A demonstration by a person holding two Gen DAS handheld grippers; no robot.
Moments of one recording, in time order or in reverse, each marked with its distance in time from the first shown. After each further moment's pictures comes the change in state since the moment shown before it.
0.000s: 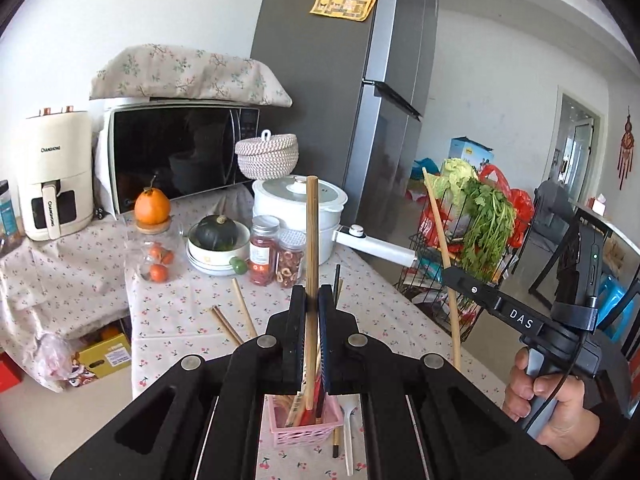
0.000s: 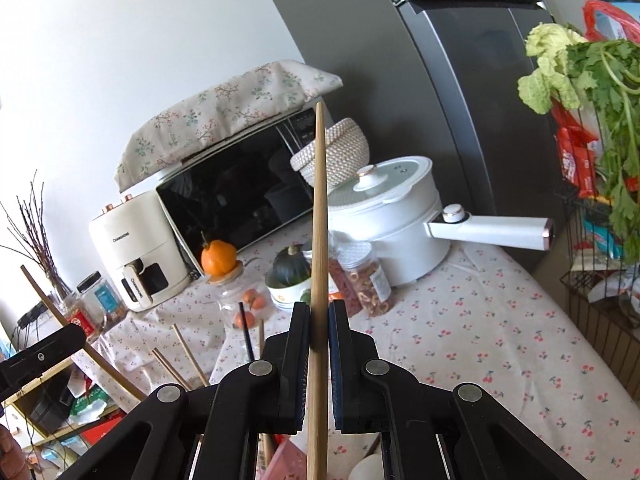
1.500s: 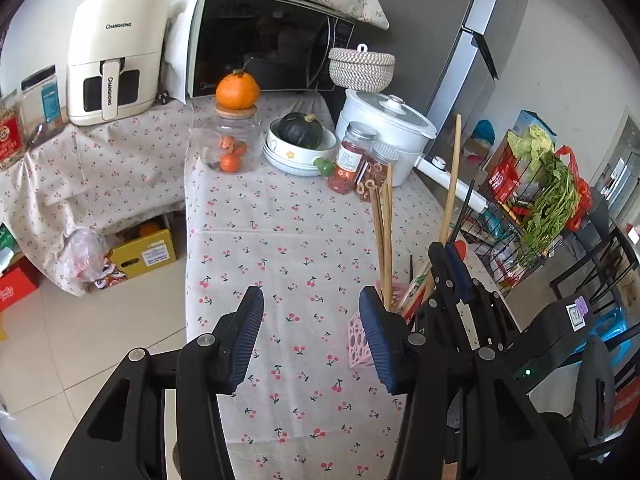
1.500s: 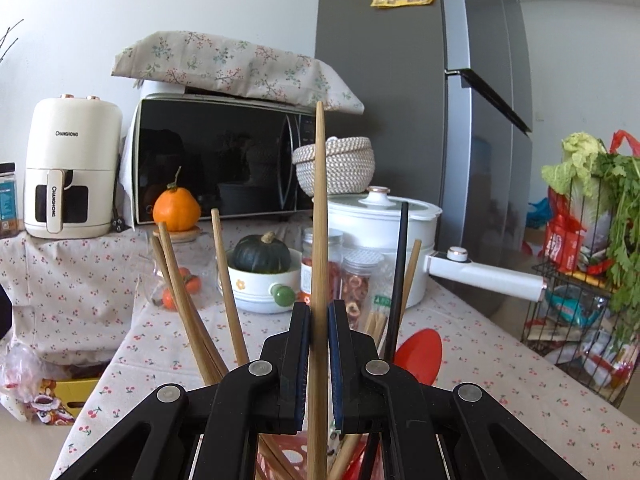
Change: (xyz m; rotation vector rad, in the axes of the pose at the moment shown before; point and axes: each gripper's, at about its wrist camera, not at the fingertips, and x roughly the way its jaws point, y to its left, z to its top) left arm 0.011 0.107 -0.049 -0.205 0.301 0.124; right arm 0.102 0.133 -0.128 -0.380 -0.177 -0.405
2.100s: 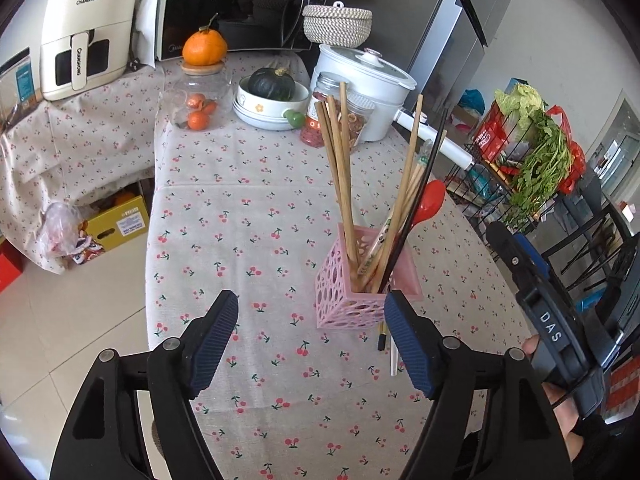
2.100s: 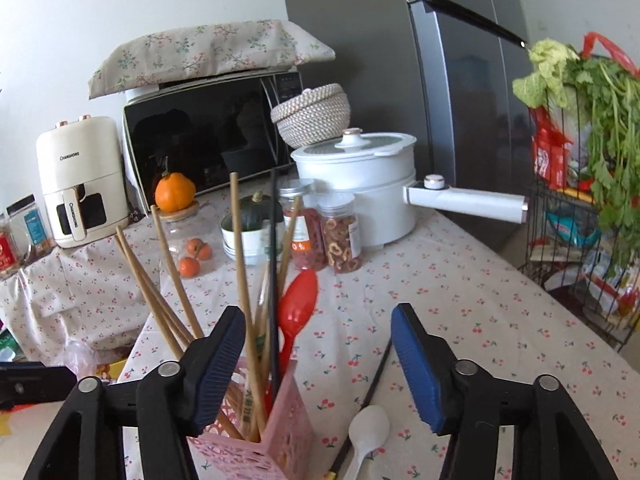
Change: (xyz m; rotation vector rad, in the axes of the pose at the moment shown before) left arm 0.028 -0.039 -0.036 0.029 0.117 -0.042; right arm -0.032 -0.118 0.015 0.219 0.227 0.141
